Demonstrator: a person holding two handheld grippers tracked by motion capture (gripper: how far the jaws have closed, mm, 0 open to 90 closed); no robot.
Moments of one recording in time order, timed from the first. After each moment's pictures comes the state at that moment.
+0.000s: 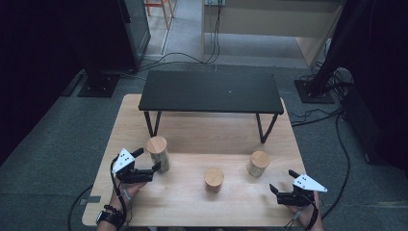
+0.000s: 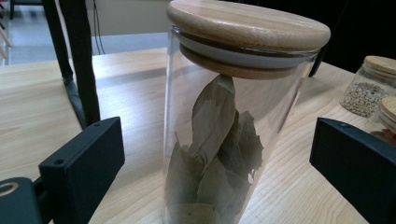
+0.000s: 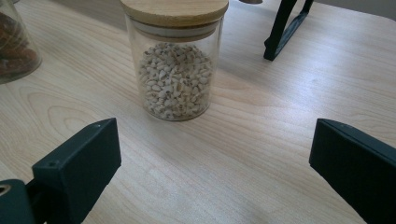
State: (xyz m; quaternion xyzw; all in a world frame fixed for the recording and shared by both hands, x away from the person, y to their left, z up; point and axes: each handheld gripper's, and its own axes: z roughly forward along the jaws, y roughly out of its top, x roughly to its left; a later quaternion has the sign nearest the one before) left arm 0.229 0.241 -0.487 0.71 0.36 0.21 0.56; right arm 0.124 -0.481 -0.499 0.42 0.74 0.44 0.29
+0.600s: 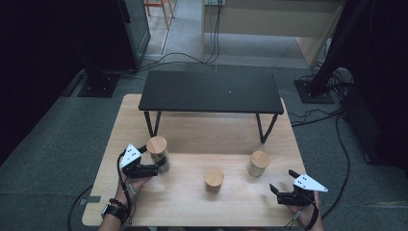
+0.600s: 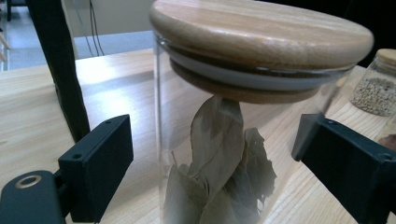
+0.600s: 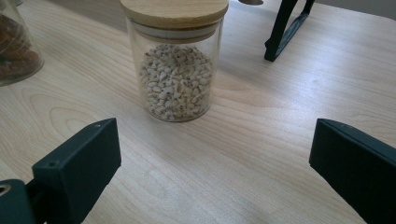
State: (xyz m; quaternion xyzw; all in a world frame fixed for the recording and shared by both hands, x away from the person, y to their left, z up) left arm 0.247 0.228 -0.485 0.72 0.35 0.22 0.56; right arm 0.125 -0.483 -0.499 0.42 0.74 0.44 0.29
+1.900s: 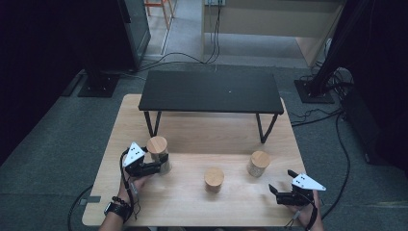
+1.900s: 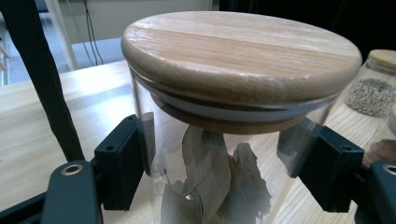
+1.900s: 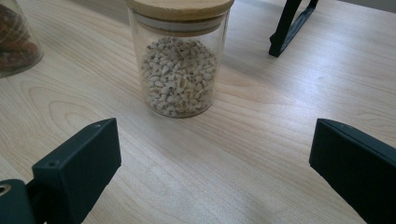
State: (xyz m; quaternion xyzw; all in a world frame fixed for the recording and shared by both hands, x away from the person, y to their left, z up) left arm 0.242 0.218 -0.468 0.73 0.33 0.22 0.55; right arm 0.129 -0.480 -0.496 0.41 0.75 0.43 0.28
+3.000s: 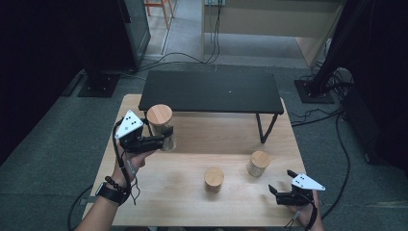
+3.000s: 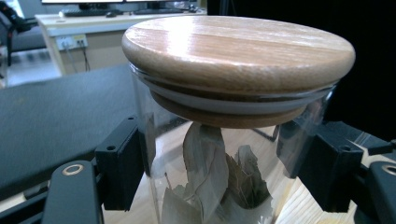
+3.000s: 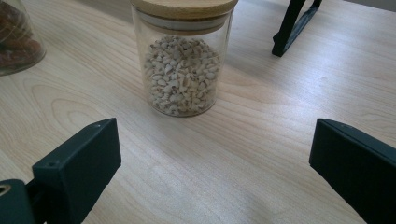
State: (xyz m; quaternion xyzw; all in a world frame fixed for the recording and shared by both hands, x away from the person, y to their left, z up) left arm 0.244 0.191 -0.325 0.72 0.30 0.24 0.58; right arm 0.130 -0.480 -0.496 0.41 0.75 0.43 0.28
